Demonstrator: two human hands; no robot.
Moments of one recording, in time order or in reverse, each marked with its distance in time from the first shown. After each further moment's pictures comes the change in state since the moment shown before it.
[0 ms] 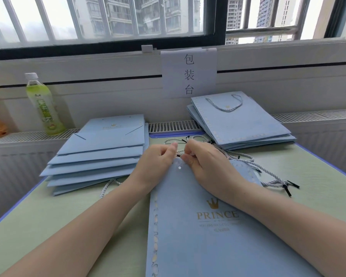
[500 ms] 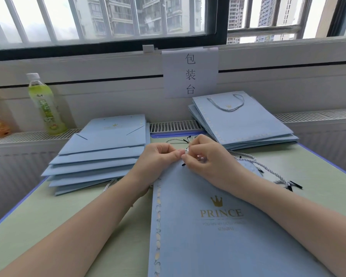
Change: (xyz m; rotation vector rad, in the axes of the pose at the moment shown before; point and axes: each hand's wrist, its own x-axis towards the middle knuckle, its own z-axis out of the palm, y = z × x) left_hand -0.002 0.004 -0.009 -0.360 -0.118 -0.177; right_hand 0.007 0.004 -0.007 0.295 -0.096 0.110
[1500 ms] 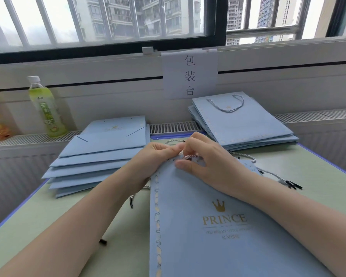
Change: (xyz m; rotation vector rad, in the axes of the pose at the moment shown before) left_hand -0.005 0.016 -0.010 -0.067 -0.184 -0.095; right_hand -0.001 -0.007 -0.007 -0.192 -0.014 -0.225
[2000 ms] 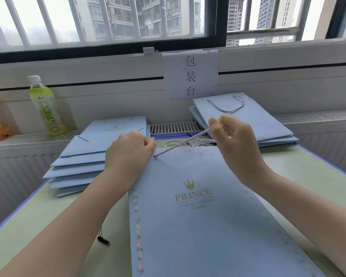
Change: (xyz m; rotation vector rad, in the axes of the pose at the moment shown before) left_hand -0.001 0.004 -0.020 1.026 0.668 0.040; right_hand 0.007 0.000 -0.019 0.223 0.493 0.237
